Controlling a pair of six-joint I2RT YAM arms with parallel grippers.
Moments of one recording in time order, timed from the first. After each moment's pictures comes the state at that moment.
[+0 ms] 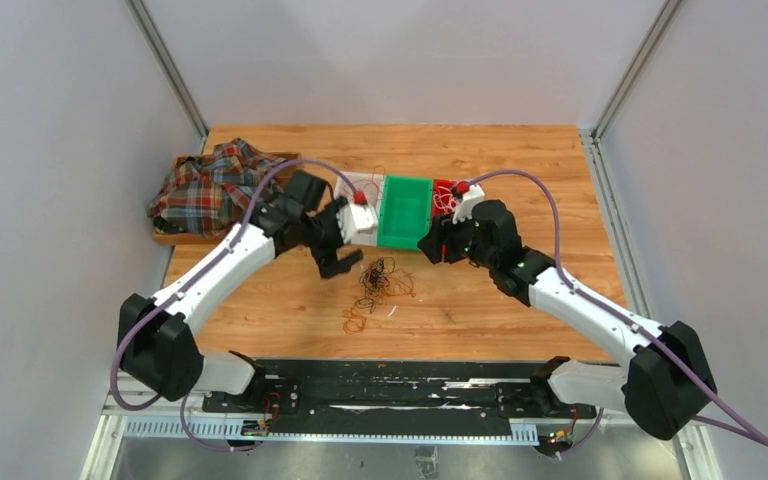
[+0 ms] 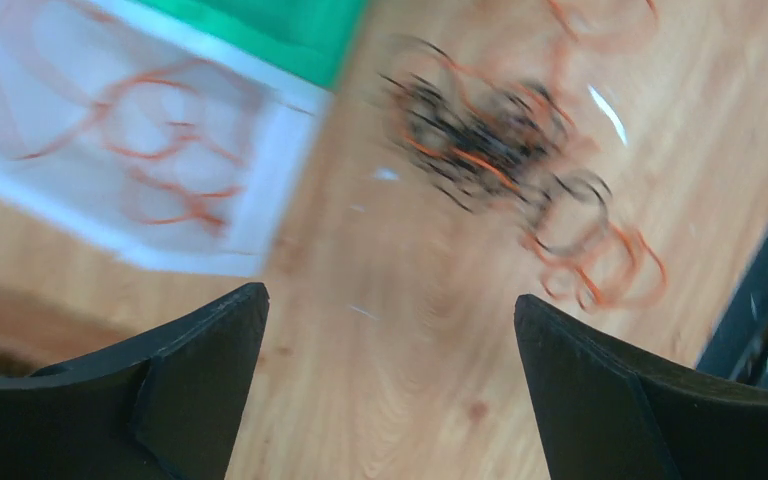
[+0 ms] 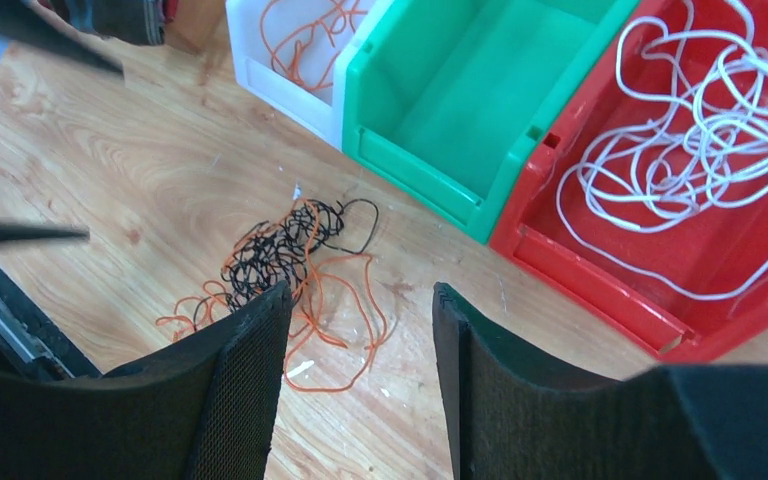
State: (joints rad) left arm -0.44 1.37 1.15 -0.68 0.40 0.67; right arm 0.61 1.19 0.77 -0.01 -0.10 0.30
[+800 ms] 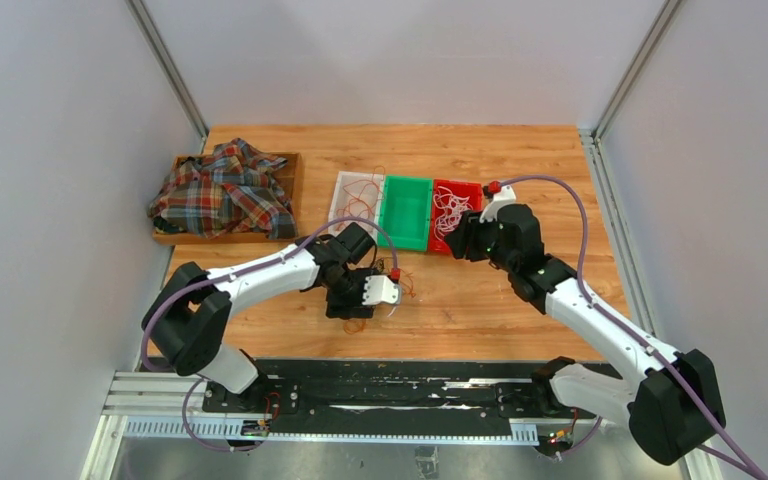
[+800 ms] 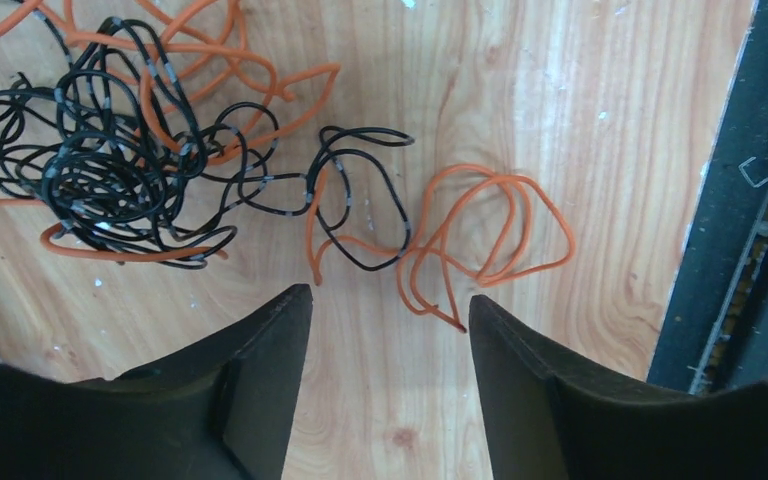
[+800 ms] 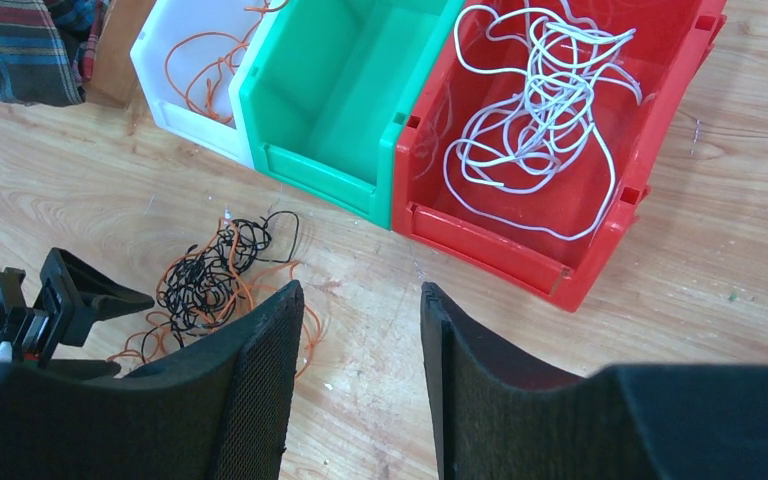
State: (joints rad) left arm -0.74 1.51 0.92 -0.72 0.26 0.90; right arm 0.49 1.07 0.68 -0.05 -0.05 0.34
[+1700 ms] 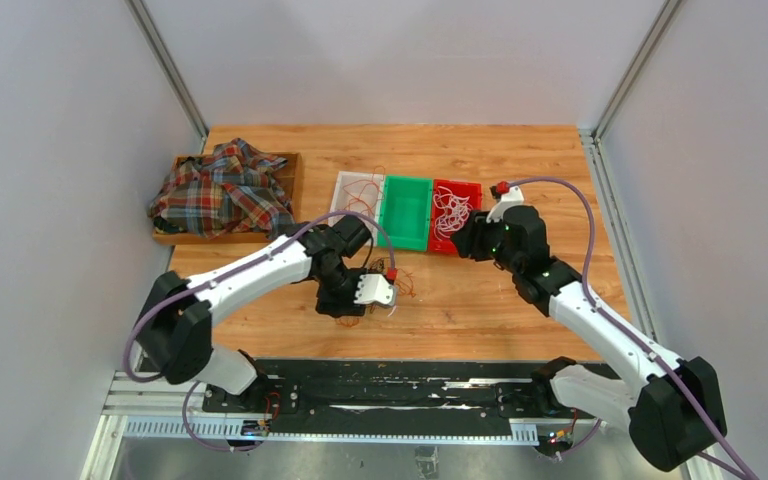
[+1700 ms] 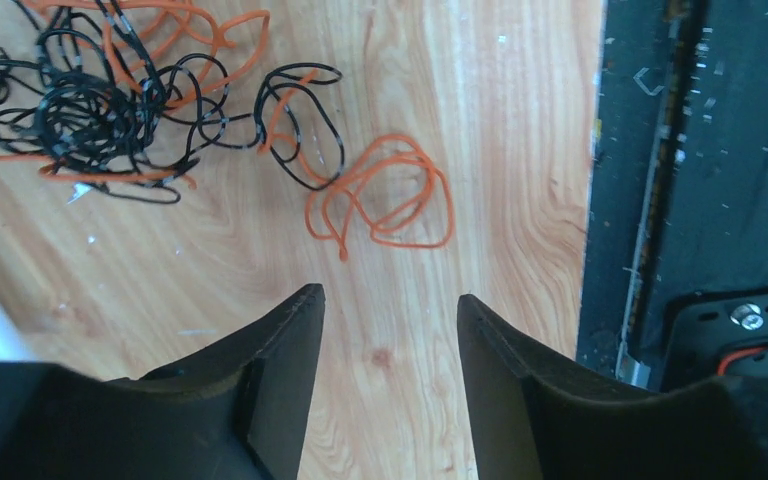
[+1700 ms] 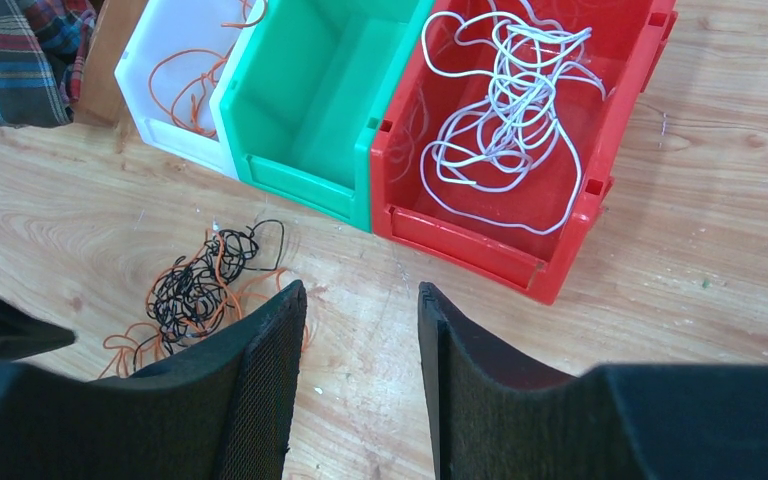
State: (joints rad) left arm -0.74 1.42 1.04 -1.01 0.28 0.99; right arm 0.46 1.05 0.67 -0.04 -0.04 0.35
